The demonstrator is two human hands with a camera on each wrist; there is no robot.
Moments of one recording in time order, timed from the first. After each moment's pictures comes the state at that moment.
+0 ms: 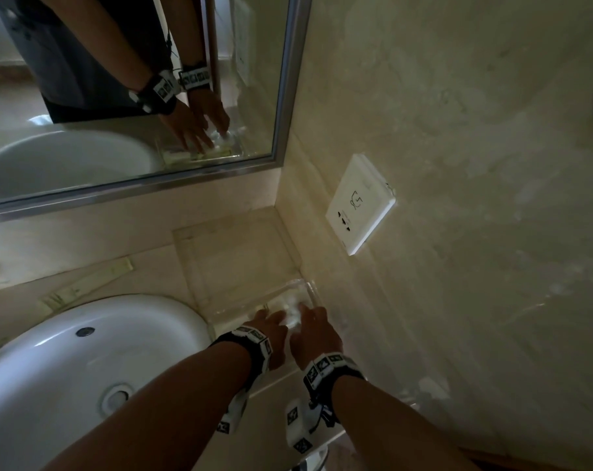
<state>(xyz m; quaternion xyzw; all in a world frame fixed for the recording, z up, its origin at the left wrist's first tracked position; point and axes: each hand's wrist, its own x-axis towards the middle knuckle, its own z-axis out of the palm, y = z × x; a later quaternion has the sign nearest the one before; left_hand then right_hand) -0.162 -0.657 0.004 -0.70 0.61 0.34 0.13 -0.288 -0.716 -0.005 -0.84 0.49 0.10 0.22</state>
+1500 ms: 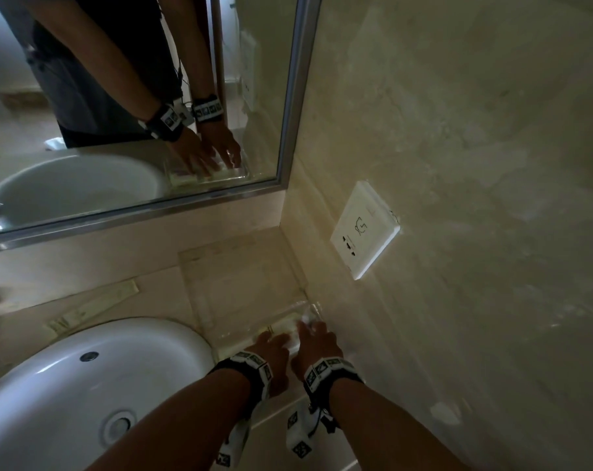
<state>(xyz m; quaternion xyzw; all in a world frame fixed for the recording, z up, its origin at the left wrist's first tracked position) -0.155 -0.655 0.000 -0.71 0.60 0.34 0.13 -0.265 -0.738 -0.004 -0.82 0.46 0.24 0.22</state>
